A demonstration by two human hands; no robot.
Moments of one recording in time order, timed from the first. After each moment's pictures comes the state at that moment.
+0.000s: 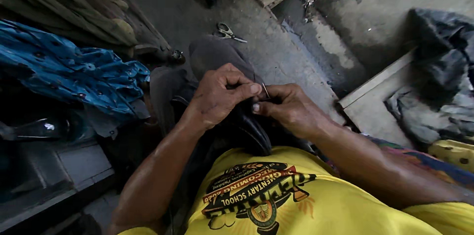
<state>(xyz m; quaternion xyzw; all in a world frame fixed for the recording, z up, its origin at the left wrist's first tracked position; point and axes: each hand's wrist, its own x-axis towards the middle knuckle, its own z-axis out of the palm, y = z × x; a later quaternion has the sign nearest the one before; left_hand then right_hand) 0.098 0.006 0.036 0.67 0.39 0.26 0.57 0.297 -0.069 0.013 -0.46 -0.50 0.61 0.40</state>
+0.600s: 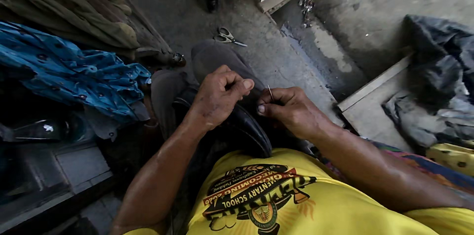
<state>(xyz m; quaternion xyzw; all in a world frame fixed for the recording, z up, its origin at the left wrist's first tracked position) 0.095 0.007 0.032 0.69 0.42 0.26 0.54 0.302 -0.069 0.003 -0.45 -0.49 0.62 0.40</state>
